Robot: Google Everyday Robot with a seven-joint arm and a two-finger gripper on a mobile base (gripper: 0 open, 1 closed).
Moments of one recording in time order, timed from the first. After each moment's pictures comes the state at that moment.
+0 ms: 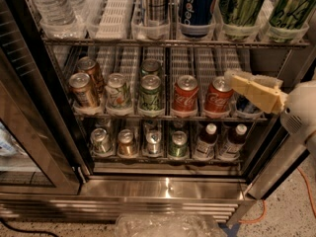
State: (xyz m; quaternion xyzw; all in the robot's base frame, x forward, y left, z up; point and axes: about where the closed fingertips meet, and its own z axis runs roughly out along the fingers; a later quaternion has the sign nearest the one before) arm 0.463 -0.220 1.018 -0.11 0.66 0.00 0.75
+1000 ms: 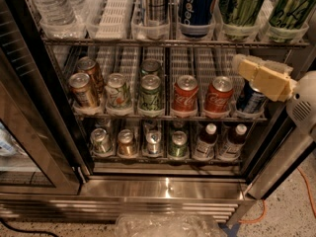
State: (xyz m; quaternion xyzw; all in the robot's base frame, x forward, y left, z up) arm 0.471 -0.235 1.030 -0.06 0.66 0.02 0.75
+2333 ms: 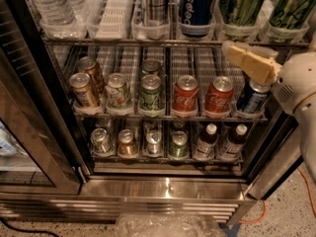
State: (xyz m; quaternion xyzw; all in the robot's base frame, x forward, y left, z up) arm 0.501 -0.222 1.048 -0.09 0.63 0.00 0.77
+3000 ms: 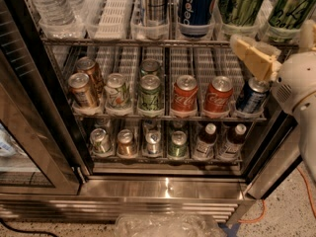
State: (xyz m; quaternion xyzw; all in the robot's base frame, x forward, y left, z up) arm 0.501 -0.222 1.048 -0.09 0.63 0.00 0.77
